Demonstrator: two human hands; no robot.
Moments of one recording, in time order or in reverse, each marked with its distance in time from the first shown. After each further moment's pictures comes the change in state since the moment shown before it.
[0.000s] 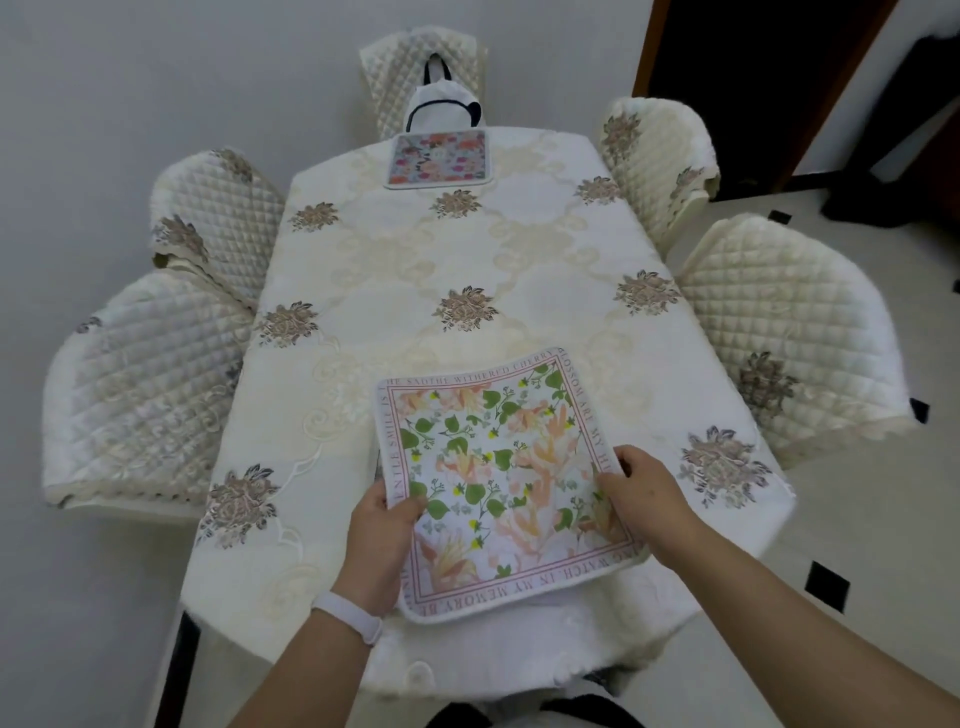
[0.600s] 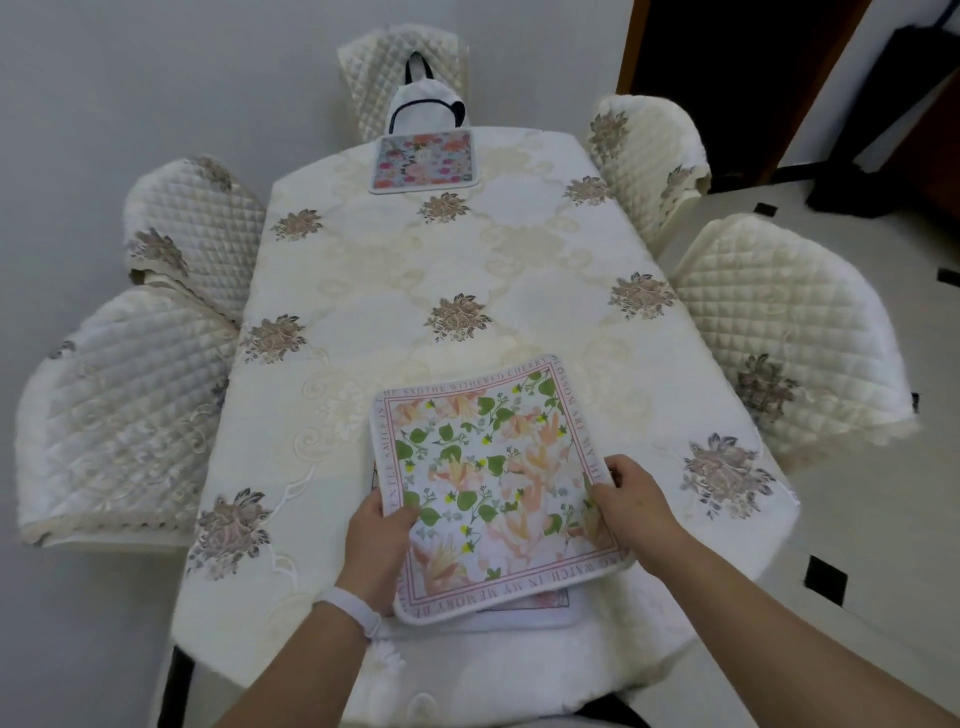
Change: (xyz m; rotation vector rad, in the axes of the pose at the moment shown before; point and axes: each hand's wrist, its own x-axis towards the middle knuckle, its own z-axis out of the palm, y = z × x) left_hand 0.035 0.002 0.002 0.112 0.009 -0.047; right_hand 0.026 0.007 0.017 0.071 0.031 0.062
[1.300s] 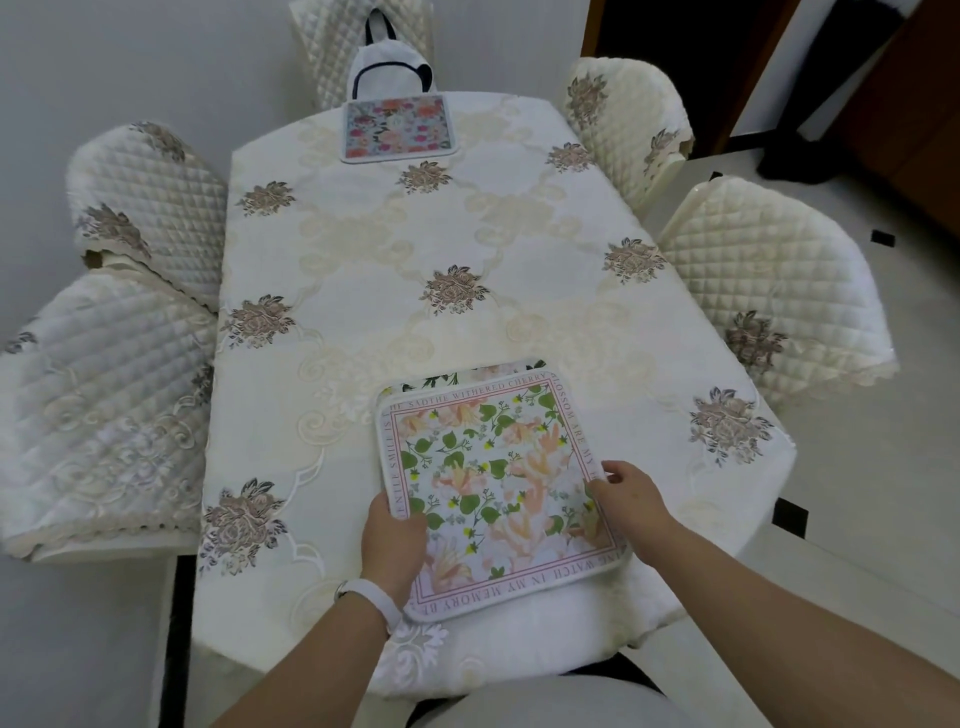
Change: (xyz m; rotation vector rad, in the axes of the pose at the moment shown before) left_hand 0.027 -0.039 -0.039 0.267 -0.007 -0.024; right_hand -0.016 0.032 0.057 0.050 0.098 0.188
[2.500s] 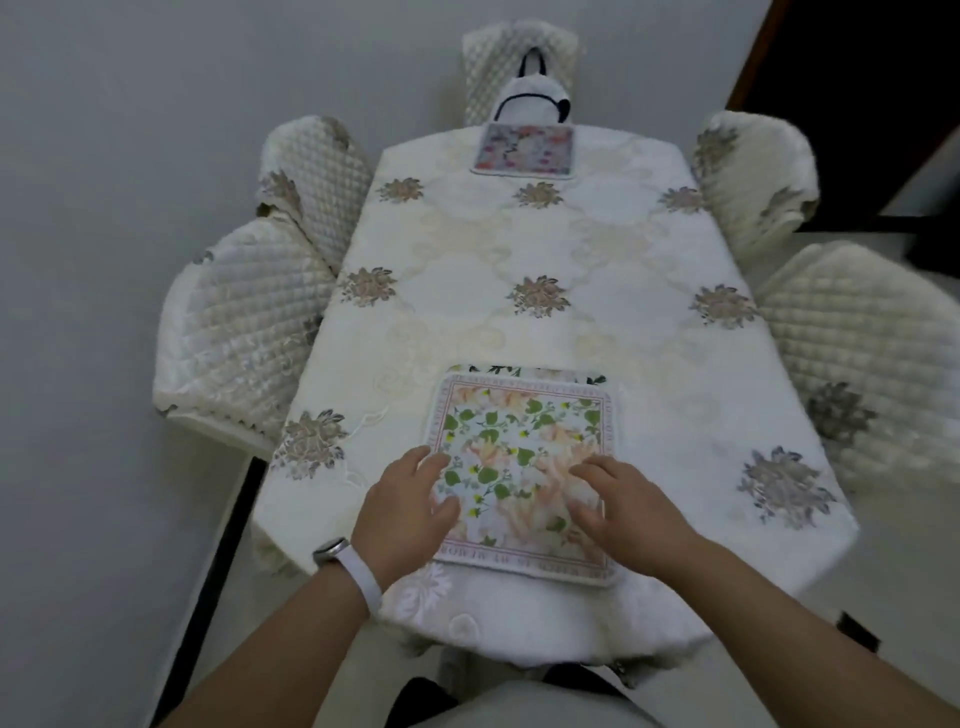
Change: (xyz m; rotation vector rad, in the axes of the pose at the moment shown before) left_hand -0.082 0.011 -0.044 0.753 0.042 0.576; right_hand -0.047 -0.030 -0.013 -0.918 -0.248 -0.899
